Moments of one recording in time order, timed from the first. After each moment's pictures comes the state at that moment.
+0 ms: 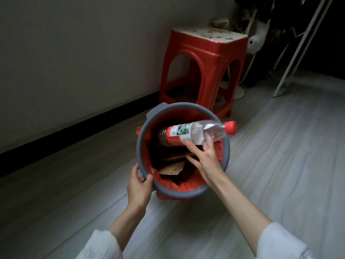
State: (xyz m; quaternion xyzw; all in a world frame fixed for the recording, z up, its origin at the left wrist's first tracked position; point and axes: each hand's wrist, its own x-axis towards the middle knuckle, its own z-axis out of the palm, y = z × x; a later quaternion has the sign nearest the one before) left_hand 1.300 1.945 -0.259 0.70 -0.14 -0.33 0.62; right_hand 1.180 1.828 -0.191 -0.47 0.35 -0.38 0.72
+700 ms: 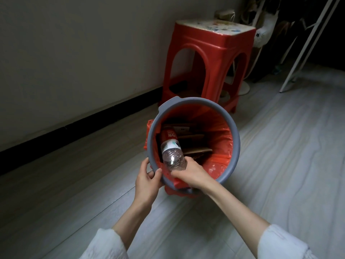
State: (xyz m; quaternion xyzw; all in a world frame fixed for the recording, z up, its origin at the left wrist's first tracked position) left_hand 1.293 1.944 -0.251 0.64 -0.19 -0.38 0.64; right_hand 1.198 1.847 -0.222 -0.74 0.50 -0.03 0.44
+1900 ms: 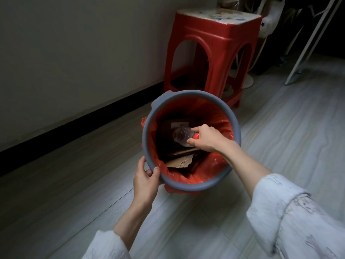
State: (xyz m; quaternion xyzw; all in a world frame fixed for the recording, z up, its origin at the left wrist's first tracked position) left_hand 1.304 1.942 -0.253 0.68 -0.17 -0.35 0.62; right_hand 1.211 1.769 -0.180 -0.86 0.46 0.02 0.24
